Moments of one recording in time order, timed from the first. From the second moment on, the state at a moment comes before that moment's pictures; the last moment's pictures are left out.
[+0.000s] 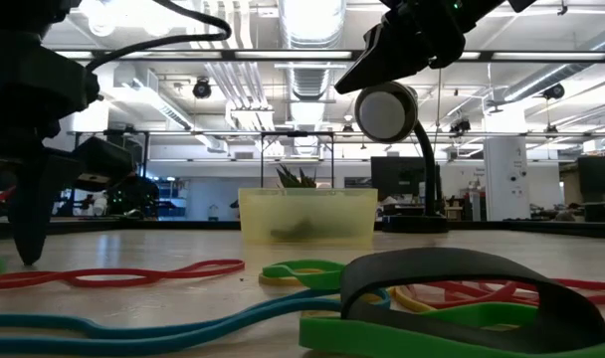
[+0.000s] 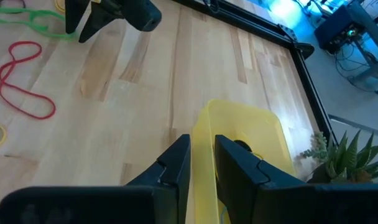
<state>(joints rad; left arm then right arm) -0.54 1.40 0.50 -0.06 -0.01 -0.16 0.19 1.46 0.94 -0.08 0.33 -0.19</state>
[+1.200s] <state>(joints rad) -0.59 1.43 0.53 -0.12 -0.08 -0.14 0.19 1.46 0.94 -0.12 0.33 -0.16</state>
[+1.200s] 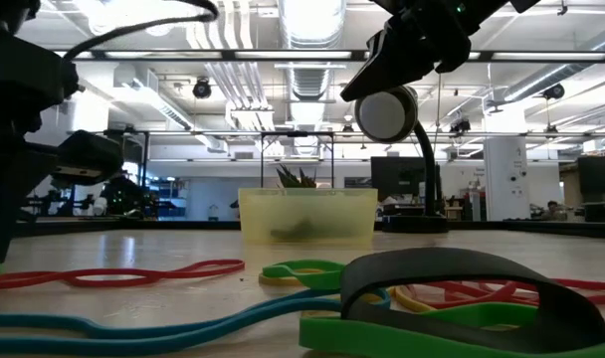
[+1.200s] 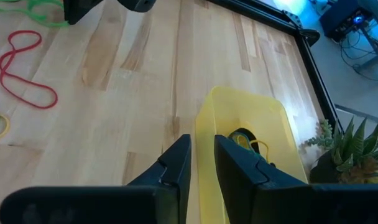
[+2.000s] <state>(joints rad) -0.56 1.41 0.66 -0.12 -0.79 0.19 0.19 1.46 0.94 -0.13 0.34 -0.16</state>
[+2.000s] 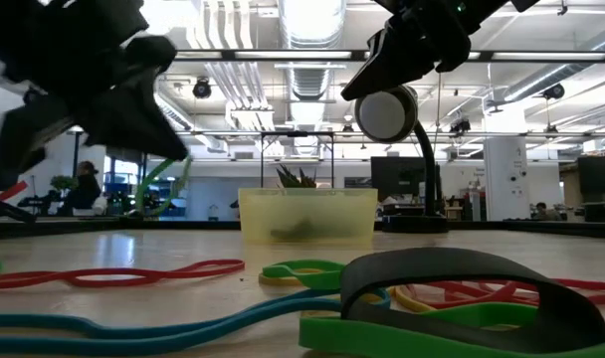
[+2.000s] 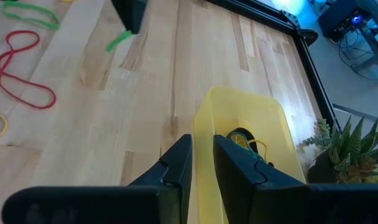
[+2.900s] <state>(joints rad) 0.04 1.41 0.74 0.23 -0.50 0.58 0.19 1.45 0.94 -0.16 0.34 -0.16</state>
